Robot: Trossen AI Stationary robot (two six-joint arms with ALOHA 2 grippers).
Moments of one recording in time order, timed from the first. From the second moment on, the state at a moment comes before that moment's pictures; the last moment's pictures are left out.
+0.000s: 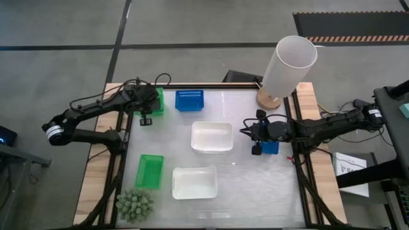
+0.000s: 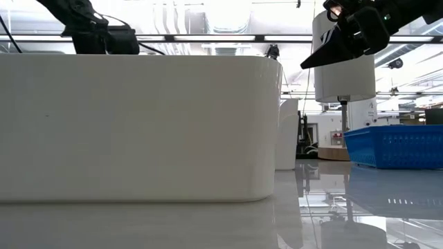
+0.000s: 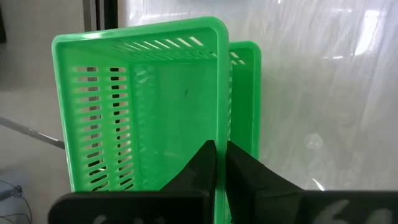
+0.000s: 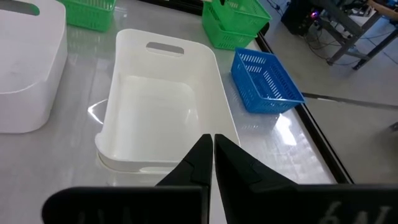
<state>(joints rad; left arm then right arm) 0.65 1.11 0.78 -0.82 -0.30 0.64 0.13 0.97 0.57 -0.09 0.36 -0.15</state>
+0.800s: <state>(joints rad) 0.66 1.11 0.73 -0.77 -0.32 0.63 0.13 0.97 0.57 -0.09 0.36 -0.15</state>
